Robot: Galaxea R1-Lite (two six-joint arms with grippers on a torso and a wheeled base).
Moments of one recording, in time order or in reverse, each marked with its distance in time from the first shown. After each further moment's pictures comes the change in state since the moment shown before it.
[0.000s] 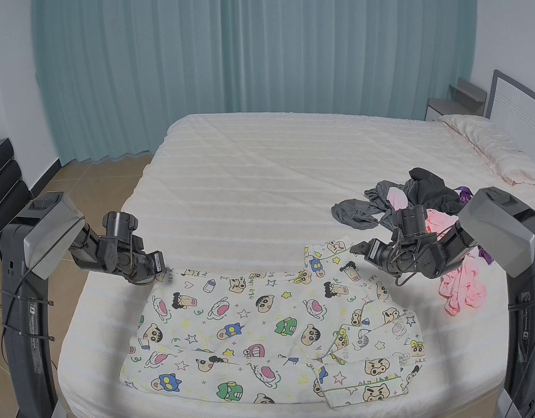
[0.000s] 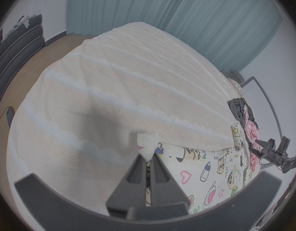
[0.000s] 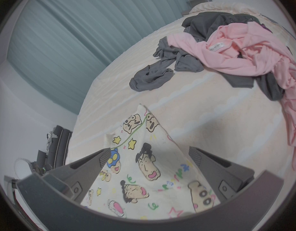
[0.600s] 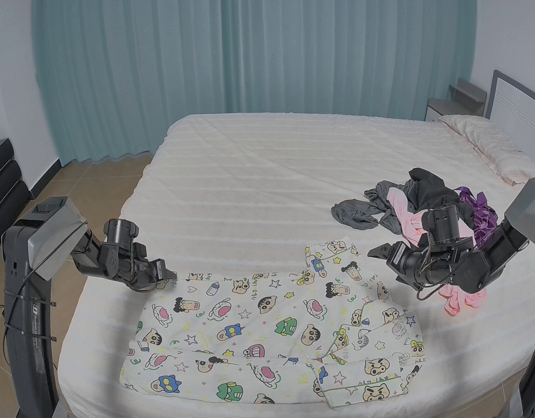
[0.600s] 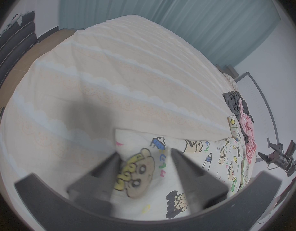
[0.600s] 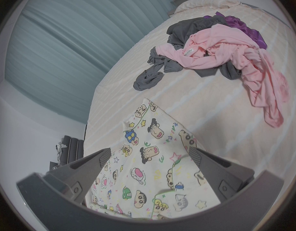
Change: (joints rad) left arm 0.000 0.031 0.016 -0.006 -0.071 0.035; right arm 0.022 -0.340 0.402 -0.083 -0.012 0.154
